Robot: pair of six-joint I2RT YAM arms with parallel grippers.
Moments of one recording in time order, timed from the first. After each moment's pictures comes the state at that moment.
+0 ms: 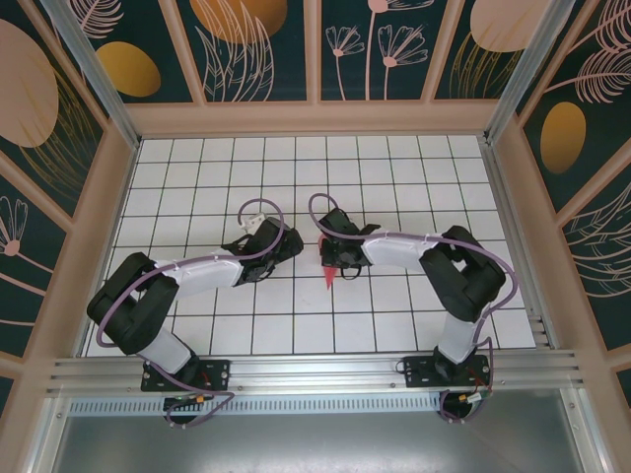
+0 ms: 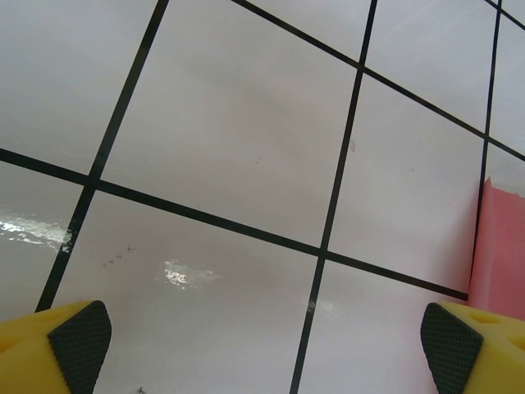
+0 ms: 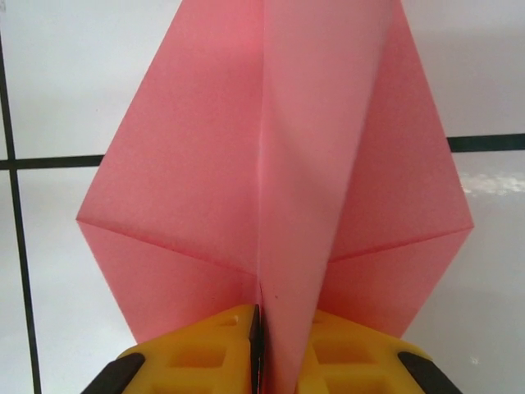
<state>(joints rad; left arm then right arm) -0.70 1.57 0.75 -0.09 -0.27 -1.03 0.79 1.80 1.02 -0.34 0.07 0.79</state>
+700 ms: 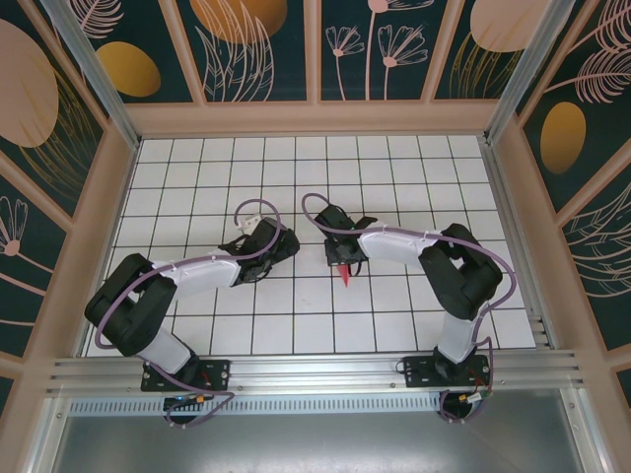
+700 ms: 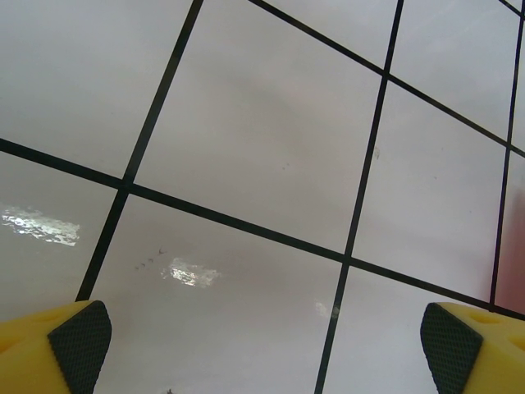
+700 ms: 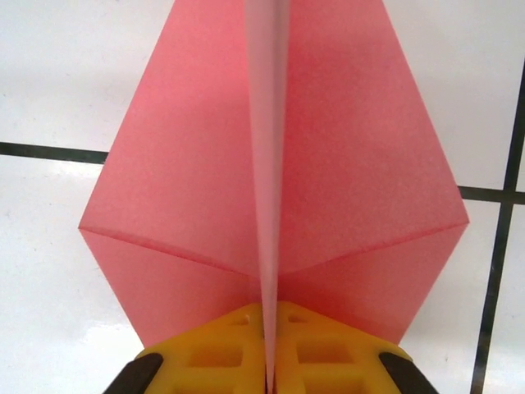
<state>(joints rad) -0.69 1.56 0.74 -0.09 -0.28 -1.03 0.78 1.81 1.10 -0.52 0.21 0.60</state>
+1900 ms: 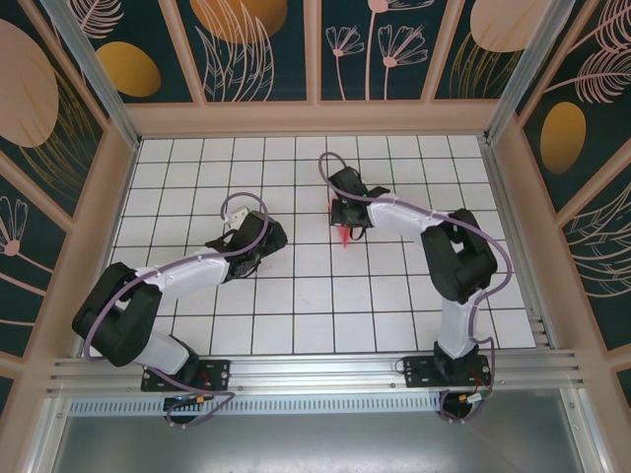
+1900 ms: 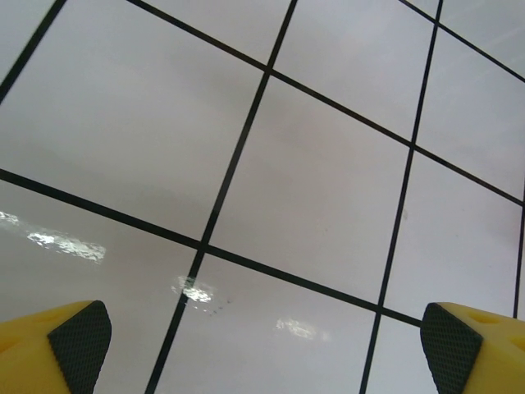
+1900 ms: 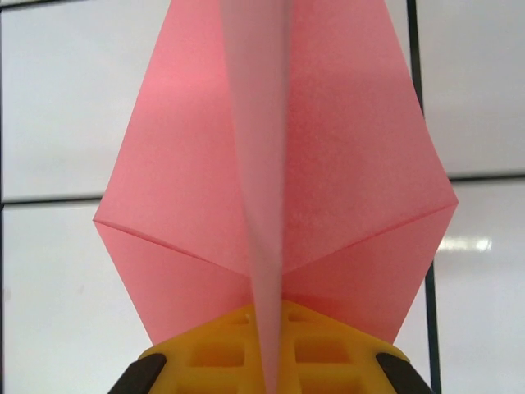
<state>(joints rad) -0.61 1.48 0.74 -0.16 -0.32 -0.97 0.59 1.93 1.34 -0.45 0.17 0.57</state>
